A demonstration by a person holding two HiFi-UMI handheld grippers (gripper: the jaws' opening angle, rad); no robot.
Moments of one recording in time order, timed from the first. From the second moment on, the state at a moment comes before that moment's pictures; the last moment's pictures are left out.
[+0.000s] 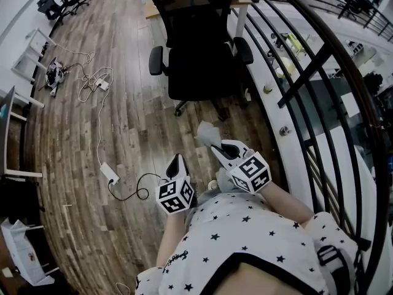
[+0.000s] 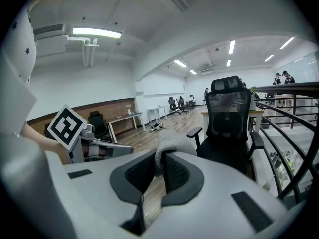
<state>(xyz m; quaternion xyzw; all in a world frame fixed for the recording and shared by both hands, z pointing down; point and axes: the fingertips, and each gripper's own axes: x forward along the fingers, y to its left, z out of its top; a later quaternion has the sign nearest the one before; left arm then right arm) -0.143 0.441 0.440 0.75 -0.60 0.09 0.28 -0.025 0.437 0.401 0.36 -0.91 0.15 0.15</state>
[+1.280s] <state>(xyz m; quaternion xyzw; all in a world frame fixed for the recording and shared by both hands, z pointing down) -0.199 0.254 0.429 0.71 -0.64 0.09 0.28 -0.085 0.215 0.388 0.30 -0.93 0.14 0.15</state>
